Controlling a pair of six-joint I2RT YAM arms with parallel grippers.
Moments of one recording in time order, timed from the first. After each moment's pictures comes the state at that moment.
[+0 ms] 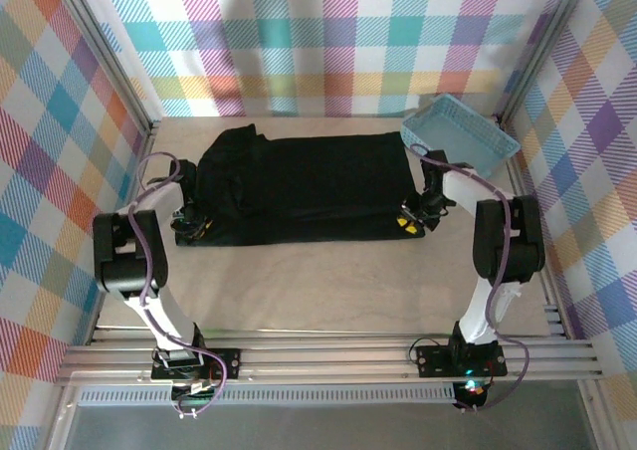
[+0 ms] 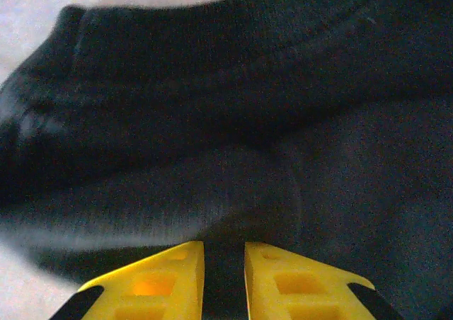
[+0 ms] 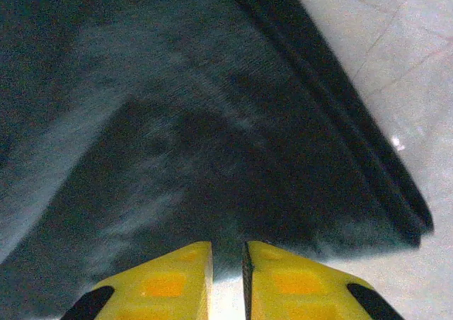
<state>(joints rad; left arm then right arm) 0.11 1.80 1.15 -0.73 -0.02 -0.92 0.13 1.87 1.24 -0.84 -0.30 0.77</state>
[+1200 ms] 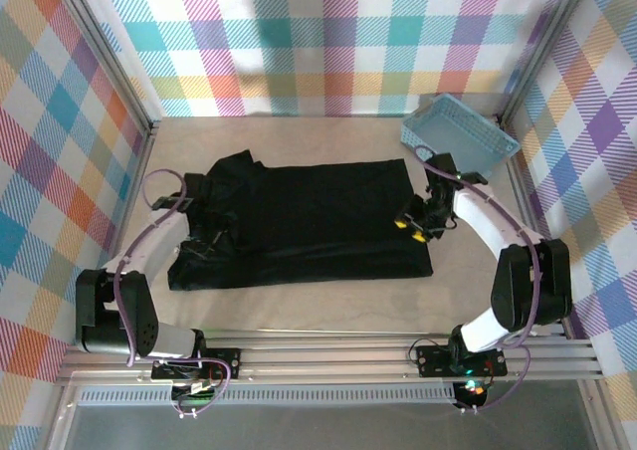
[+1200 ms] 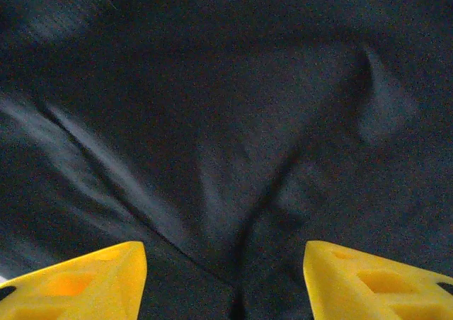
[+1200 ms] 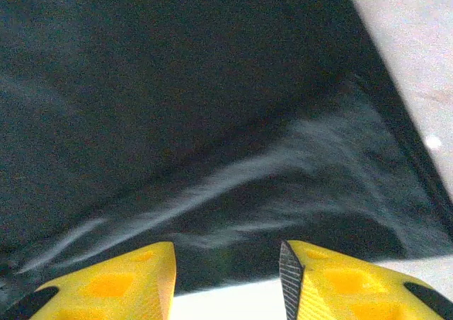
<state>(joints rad) -0.10 1.40 0.94 -0.81 0.02 -1.15 0.21 1.54 1.14 -0.91 -0.28 0.73</state>
